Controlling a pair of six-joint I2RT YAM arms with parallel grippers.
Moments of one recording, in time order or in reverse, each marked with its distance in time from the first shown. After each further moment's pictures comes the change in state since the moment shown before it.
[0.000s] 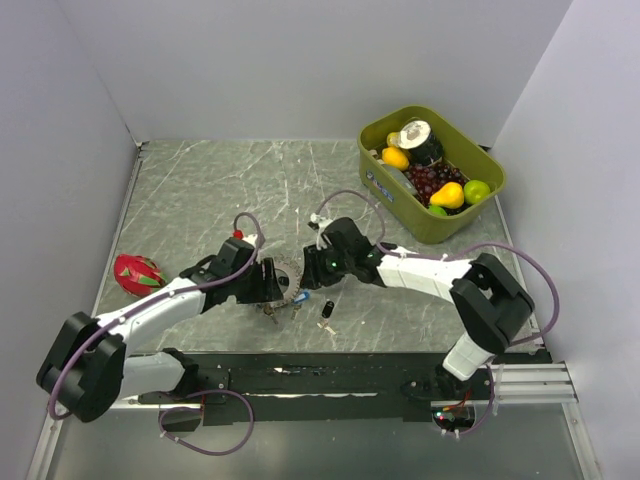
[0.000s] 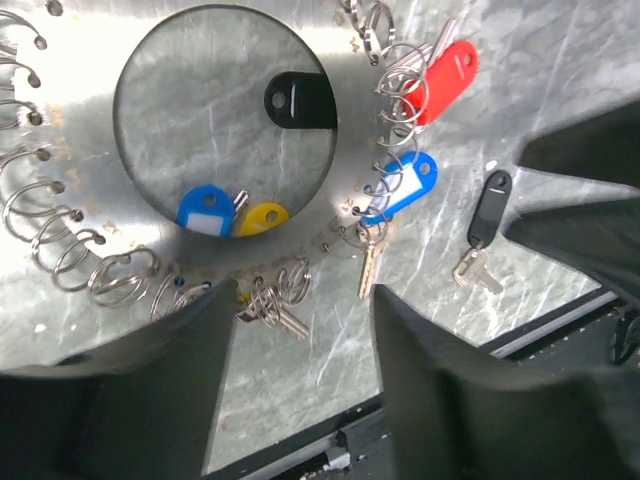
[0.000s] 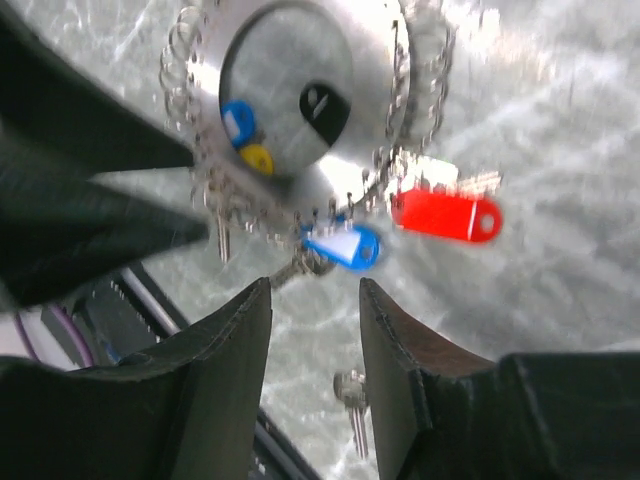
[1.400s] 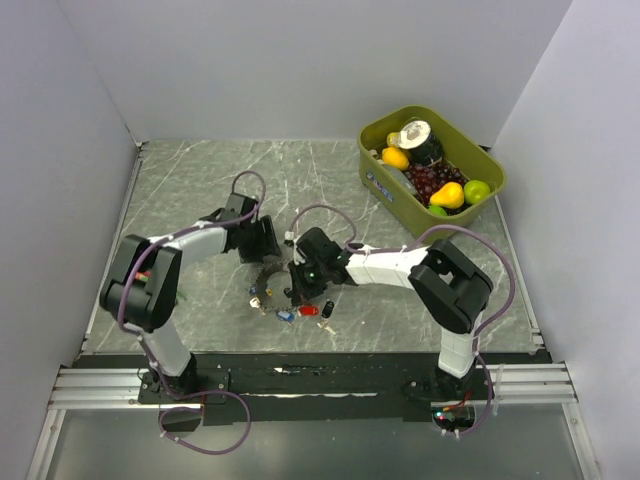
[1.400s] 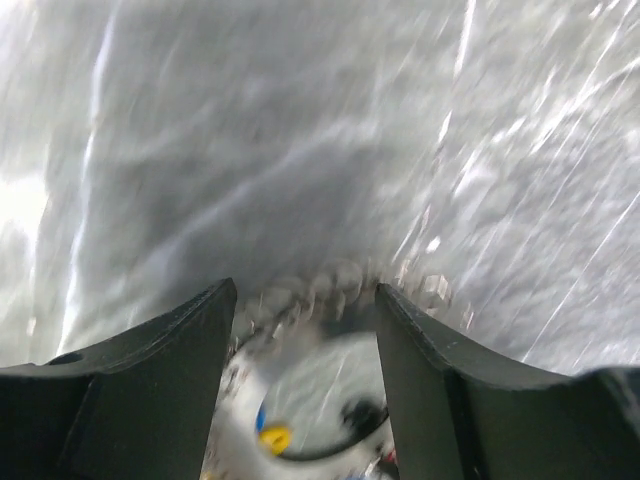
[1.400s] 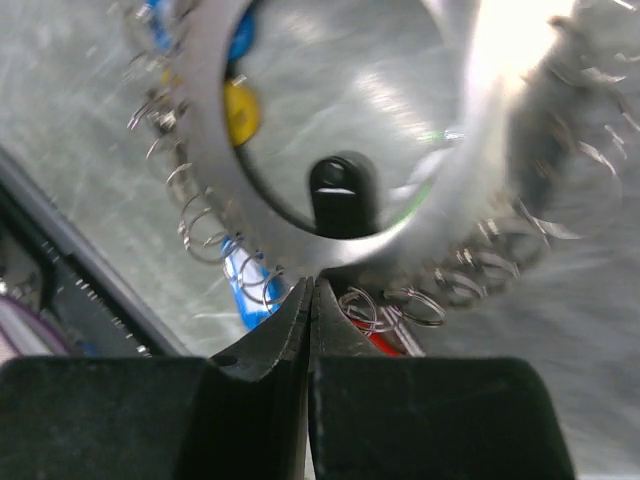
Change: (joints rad) left arm 0.216 0.496 0.380 0.024 0.030 0.017; right arm 0.089 0.253 0.177 -0.113 -0.024 0.004
